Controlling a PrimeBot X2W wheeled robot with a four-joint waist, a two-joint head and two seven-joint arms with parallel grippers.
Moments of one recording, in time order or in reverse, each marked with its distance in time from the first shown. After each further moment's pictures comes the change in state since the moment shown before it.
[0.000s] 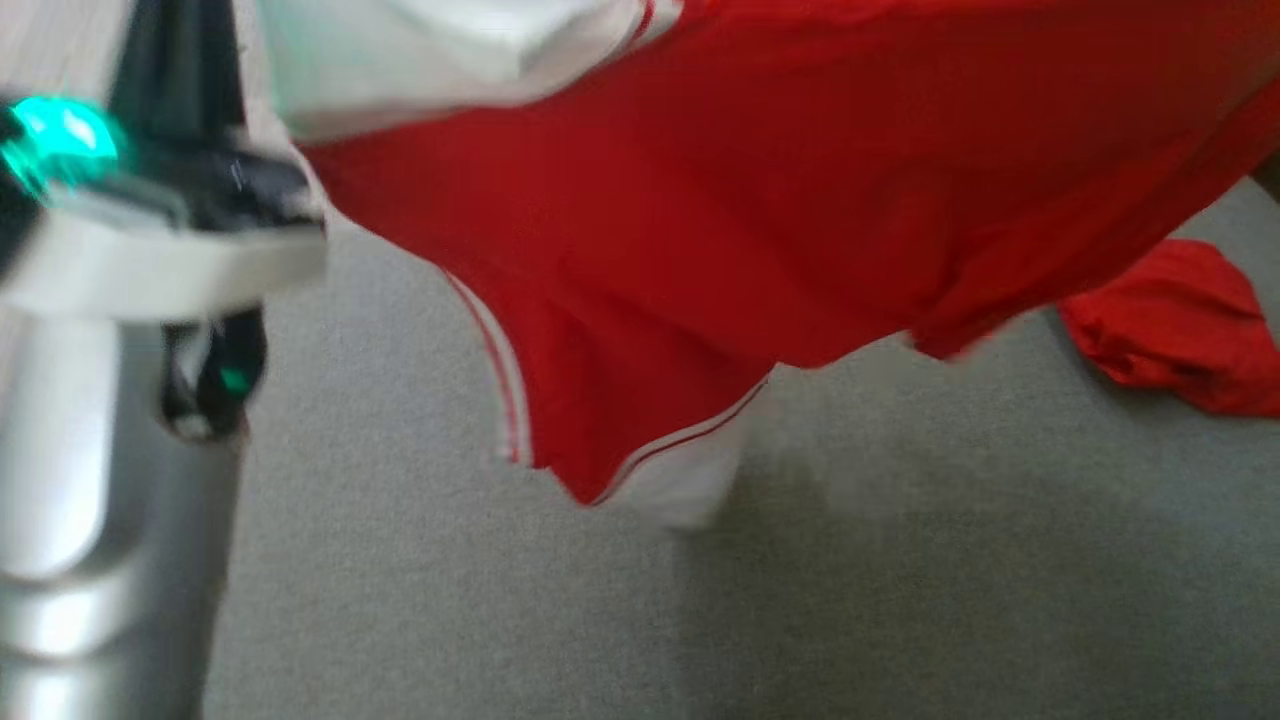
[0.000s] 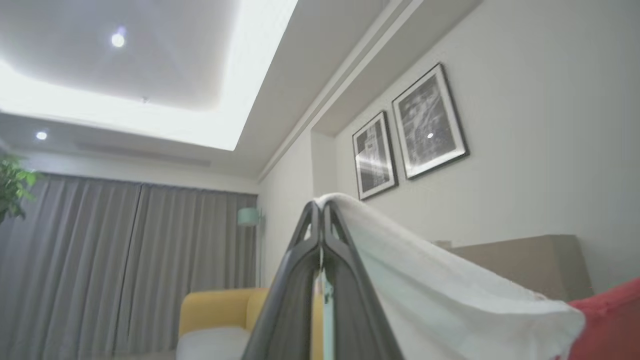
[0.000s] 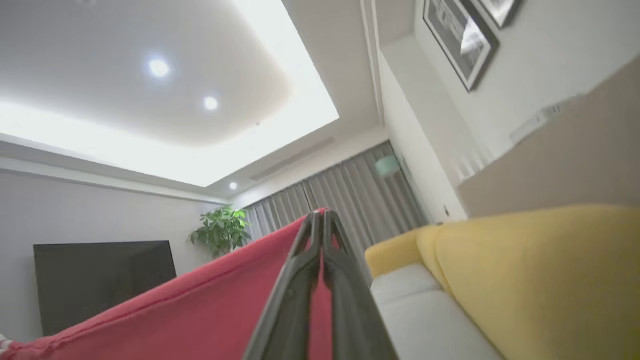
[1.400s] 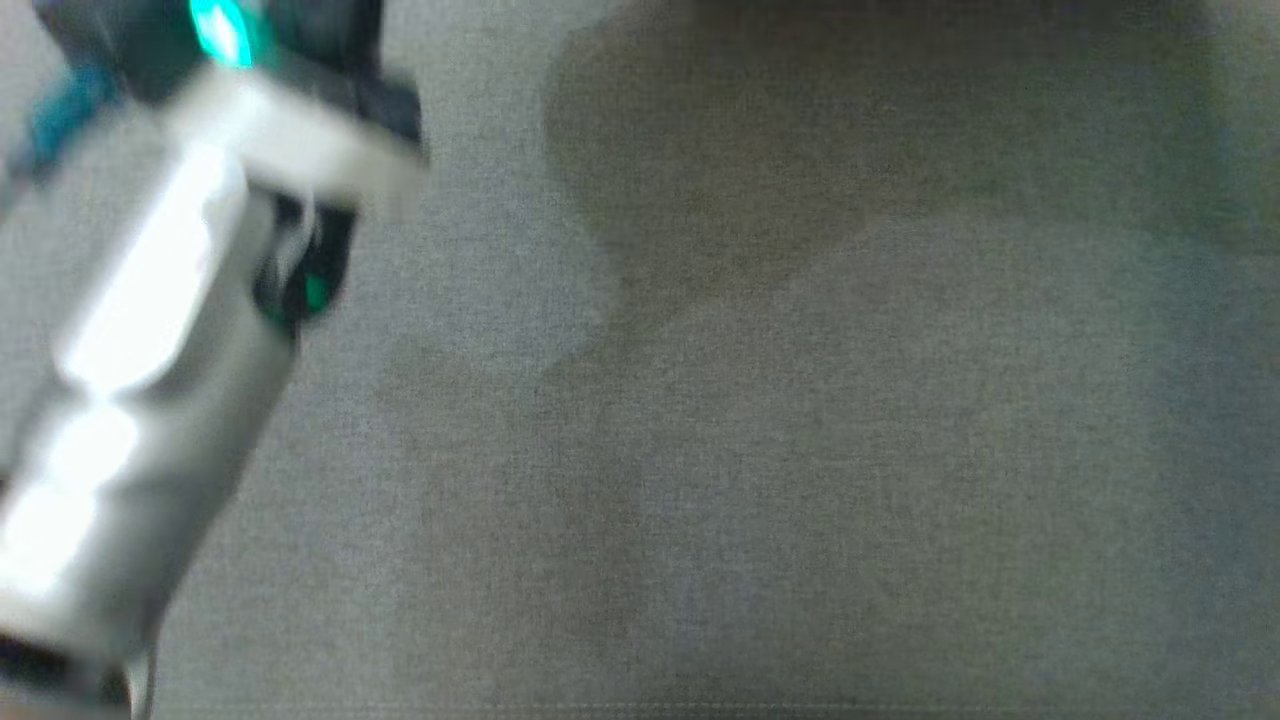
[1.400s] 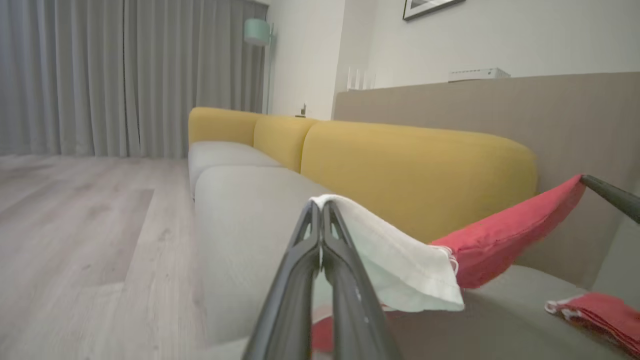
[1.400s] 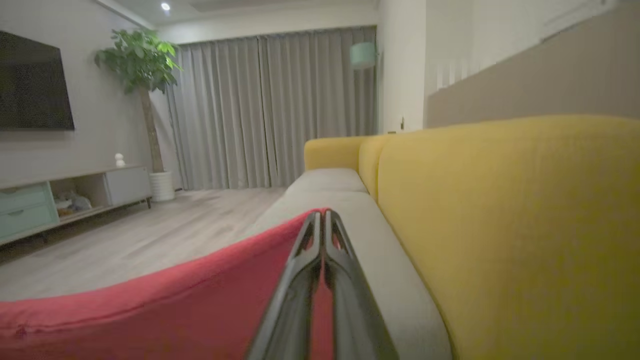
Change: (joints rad) left arm -0.356 0.113 -0.500 0.462 -0.294 -0.006 -0.166; right arm -0.346 0.137 -0.097 0.376 -0.616 0.000 -0.001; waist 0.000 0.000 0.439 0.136
